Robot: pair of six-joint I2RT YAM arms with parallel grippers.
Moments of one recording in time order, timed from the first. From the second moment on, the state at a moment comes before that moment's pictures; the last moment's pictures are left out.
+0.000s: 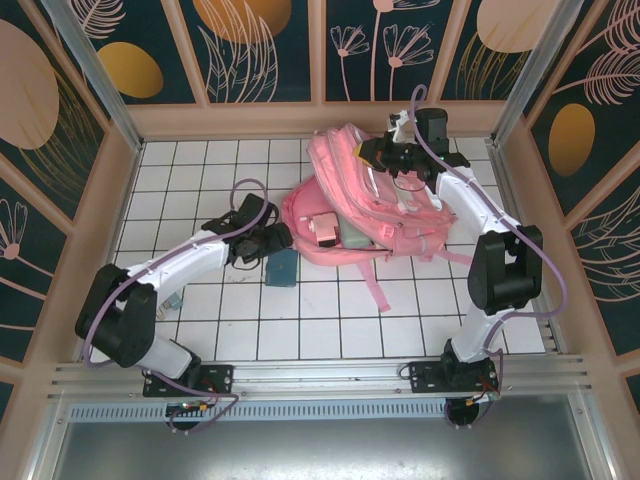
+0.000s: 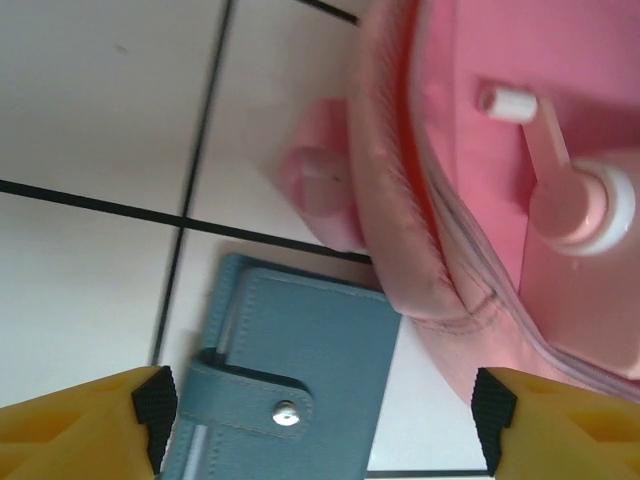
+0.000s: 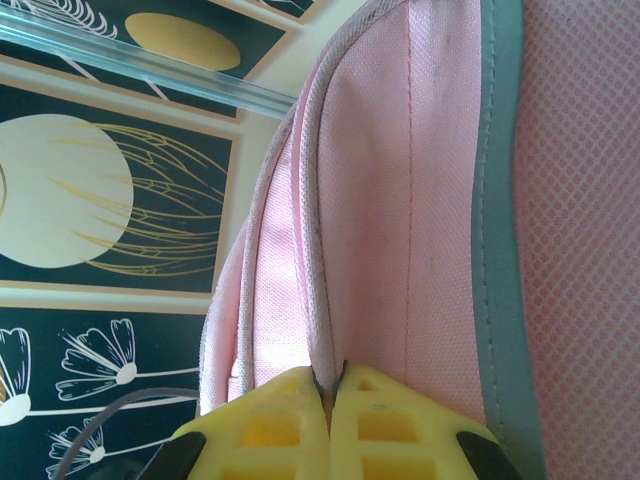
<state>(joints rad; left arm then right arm) -0.57 1.52 0.95 -0.47 -0.02 -0.86 0.24 1.76 1.48 -0.24 -0.80 0.79</state>
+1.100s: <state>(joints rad) -0.70 1.72 0.97 -0.48 -0.19 -0.79 0.24 1.76 1.48 -0.24 -0.80 0.78</state>
